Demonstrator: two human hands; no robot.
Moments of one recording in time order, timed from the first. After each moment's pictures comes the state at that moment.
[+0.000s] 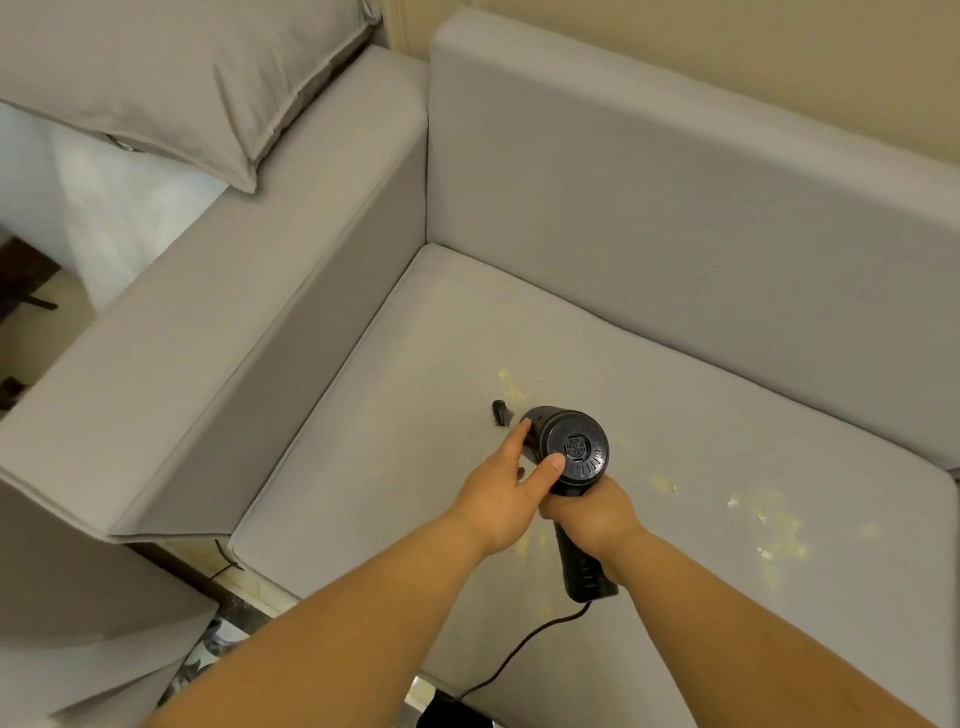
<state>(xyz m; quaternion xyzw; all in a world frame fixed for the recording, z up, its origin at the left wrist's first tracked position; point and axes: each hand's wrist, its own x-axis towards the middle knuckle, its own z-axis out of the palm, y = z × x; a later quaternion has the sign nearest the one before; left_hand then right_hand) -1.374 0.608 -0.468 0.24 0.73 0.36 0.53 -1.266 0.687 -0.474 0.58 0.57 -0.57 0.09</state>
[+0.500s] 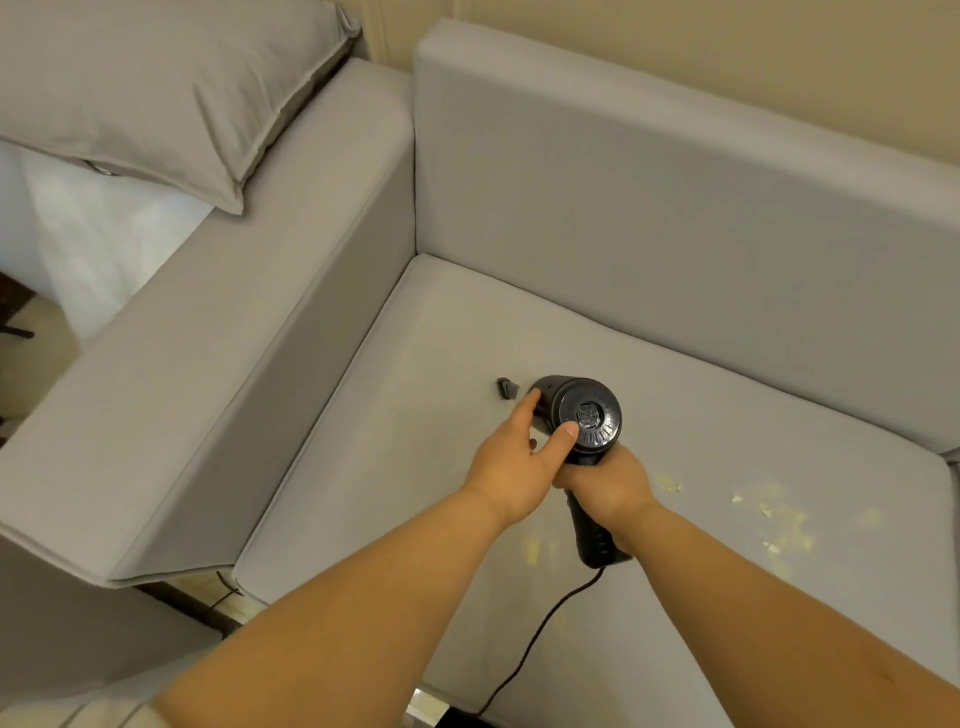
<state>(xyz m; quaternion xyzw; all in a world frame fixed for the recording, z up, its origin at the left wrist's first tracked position) -1.402 0.634 -0.458 0.27 0.74 0.39 0.48 -1.294 0.707 -0.460 0.59 0.59 -0.55 0.02</state>
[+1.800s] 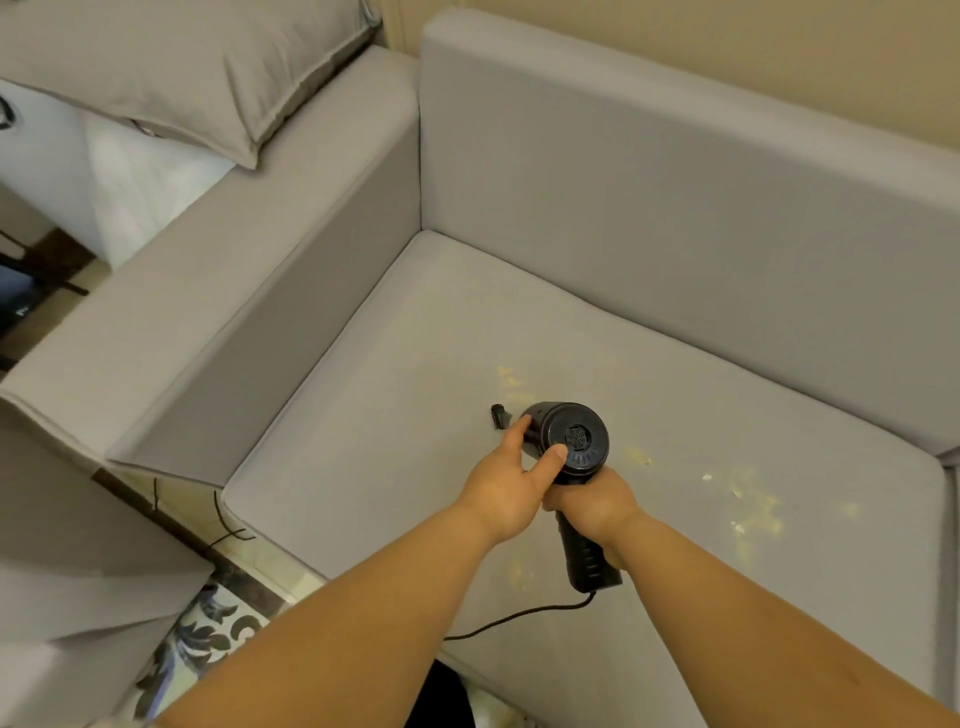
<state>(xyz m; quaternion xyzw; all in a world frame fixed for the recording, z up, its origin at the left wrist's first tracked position) -1.288 0.606 -0.479 0.22 0.77 0.37 0.47 -1.189 0.689 -0.470 0.55 0.59 -0.58 0.11</state>
